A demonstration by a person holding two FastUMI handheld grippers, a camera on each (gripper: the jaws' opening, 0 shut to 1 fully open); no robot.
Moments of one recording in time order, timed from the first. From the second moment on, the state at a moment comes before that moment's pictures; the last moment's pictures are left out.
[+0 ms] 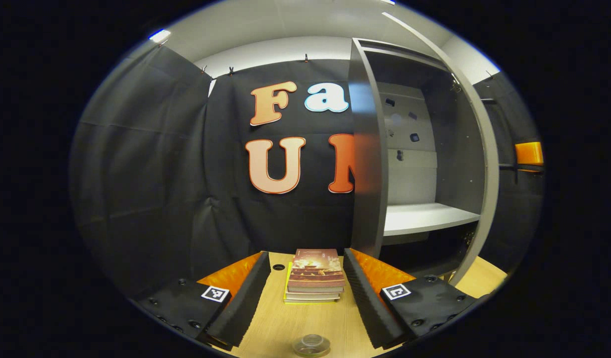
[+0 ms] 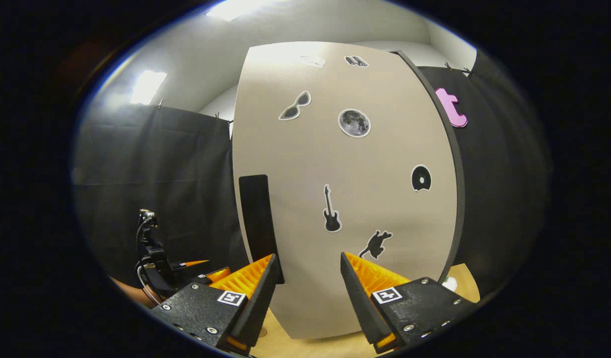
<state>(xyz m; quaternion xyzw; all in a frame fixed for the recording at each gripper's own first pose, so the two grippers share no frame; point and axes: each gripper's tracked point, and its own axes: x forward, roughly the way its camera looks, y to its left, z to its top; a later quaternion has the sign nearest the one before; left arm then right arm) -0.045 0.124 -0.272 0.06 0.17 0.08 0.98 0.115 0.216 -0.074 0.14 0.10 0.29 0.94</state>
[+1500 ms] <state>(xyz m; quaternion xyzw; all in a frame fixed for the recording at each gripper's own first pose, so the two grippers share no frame) 0.003 0.093 -0.131 0.00 0.10 0.05 0.99 0.110 0.184 -0.035 0.04 0.06 0.18 0.98</state>
